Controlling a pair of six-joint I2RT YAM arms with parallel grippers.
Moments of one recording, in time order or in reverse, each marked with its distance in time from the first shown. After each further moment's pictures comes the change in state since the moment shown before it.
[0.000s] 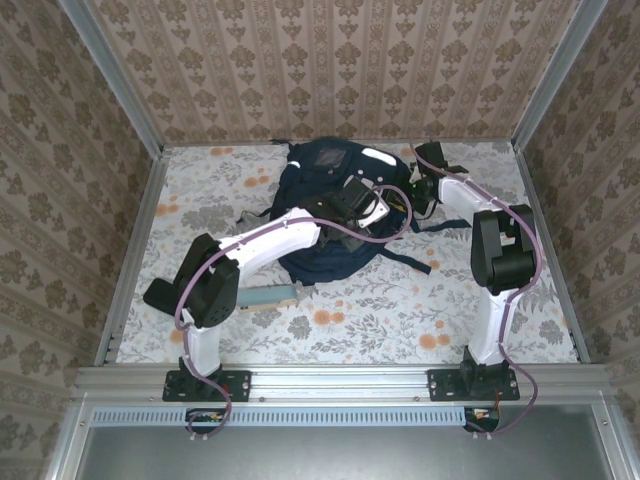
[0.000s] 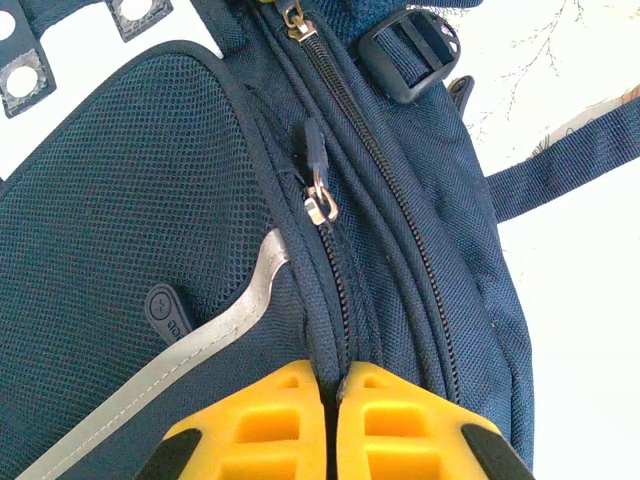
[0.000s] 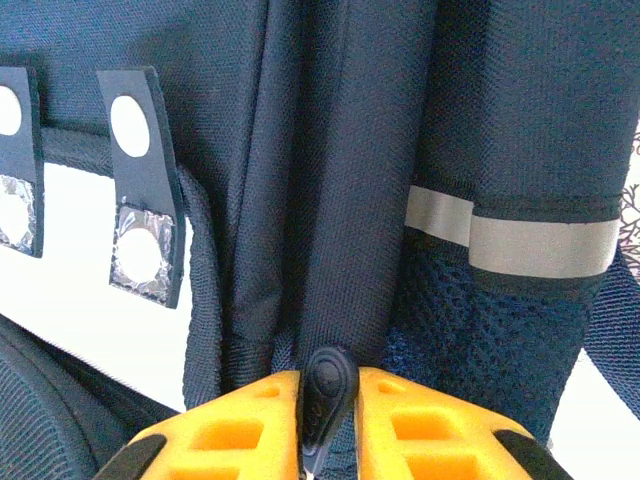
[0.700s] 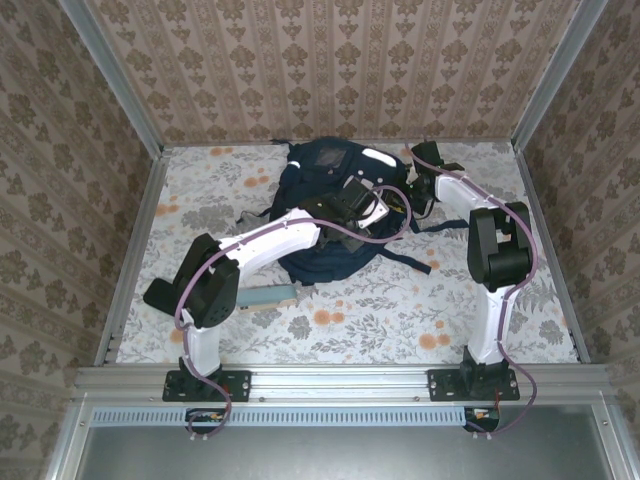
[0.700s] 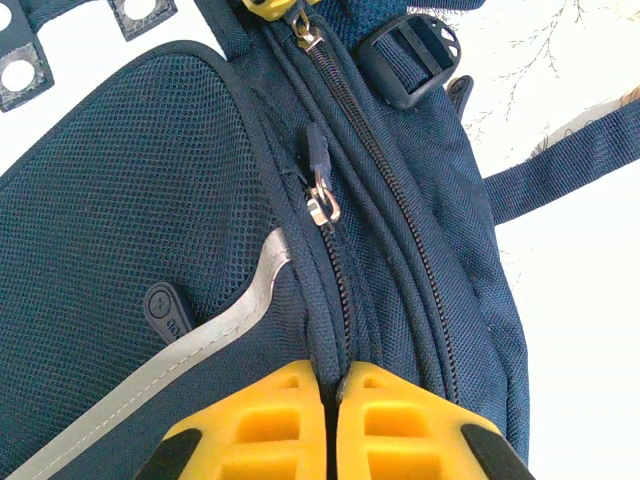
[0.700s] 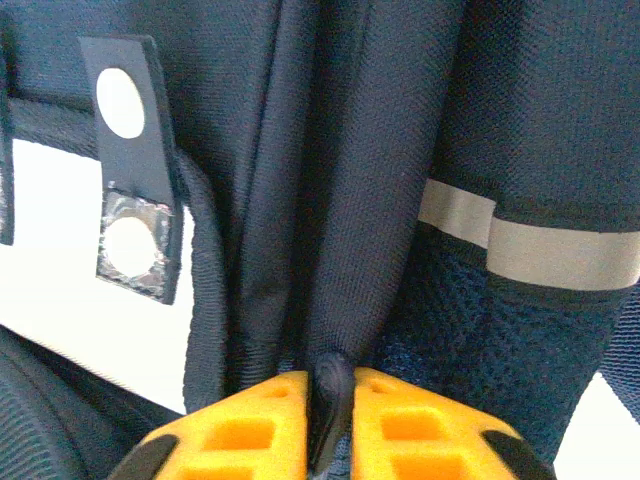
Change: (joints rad) left arm 0.001 -0.003 -0.011 0.011 0.006 -0.016; right arm 0.008 0.031 0.037 -0.046 -0.005 -0.045
